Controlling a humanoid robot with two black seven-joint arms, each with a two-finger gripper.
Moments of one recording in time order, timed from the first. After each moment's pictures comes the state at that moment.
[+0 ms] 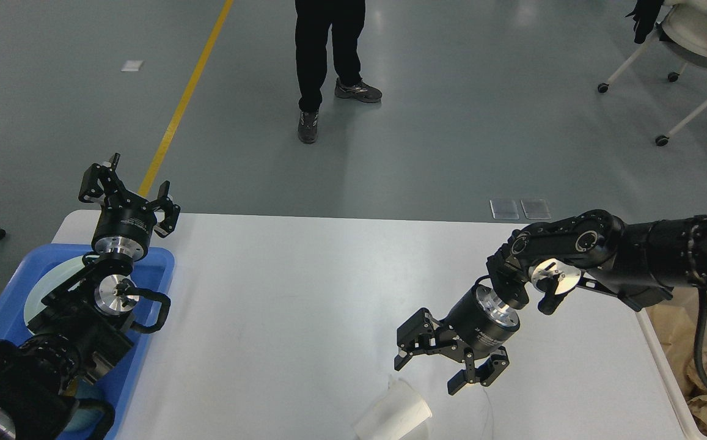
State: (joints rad) left arm -0.82 0.09 -0.83 -0.07 -0.08 -0.49 -0.48; right arm 1.39 -0.21 -0.76 1.08 0.02 0.76 -0.12
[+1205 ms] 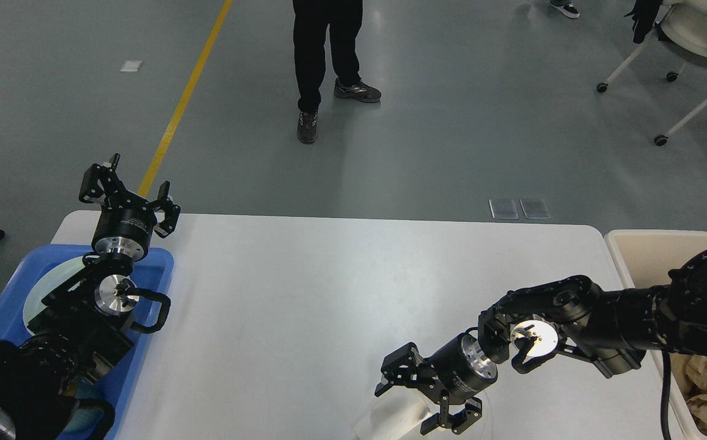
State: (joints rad) left arm -0.82 0.09 -0.83 -0.07 -0.08 -0.49 -0.48; right arm 1.13 -0.15 -0.67 0.97 0.11 0.64 -0.12
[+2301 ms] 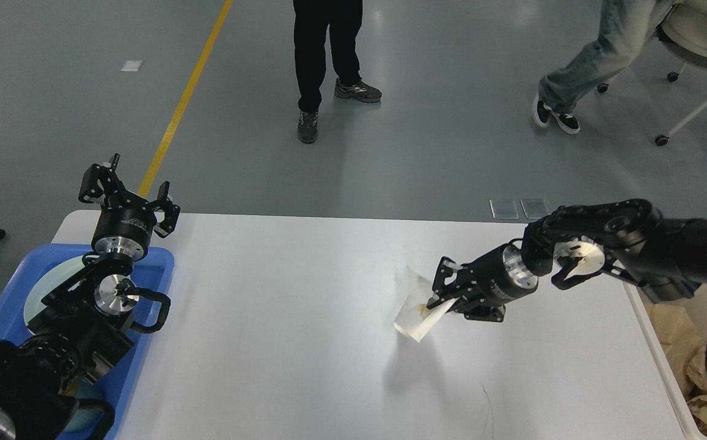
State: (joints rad) left arm -0.82 0.09 -0.83 -0.07 -0.08 -0.48 -0.48; right arm 1.39 -0.34 -0.69 0.93 0.11 0.61 -0.12
